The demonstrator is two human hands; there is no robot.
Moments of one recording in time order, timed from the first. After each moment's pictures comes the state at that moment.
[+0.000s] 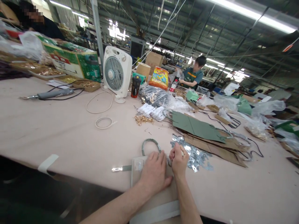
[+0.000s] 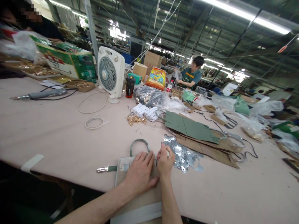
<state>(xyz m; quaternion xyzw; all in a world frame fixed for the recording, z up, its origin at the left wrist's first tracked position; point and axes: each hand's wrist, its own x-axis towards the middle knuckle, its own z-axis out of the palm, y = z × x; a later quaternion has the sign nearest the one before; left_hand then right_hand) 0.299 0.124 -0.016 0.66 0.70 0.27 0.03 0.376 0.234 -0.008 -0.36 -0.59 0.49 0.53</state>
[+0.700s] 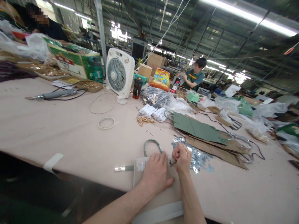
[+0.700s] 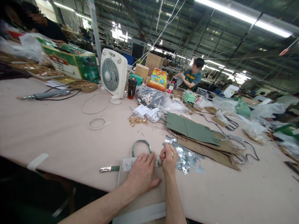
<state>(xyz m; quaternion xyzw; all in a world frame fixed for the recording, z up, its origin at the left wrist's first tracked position) 0.297 0.123 -0.010 0.67 0.72 0.18 0.03 0.376 0.247 0.002 -0.28 -0.54 0.58 0.54</state>
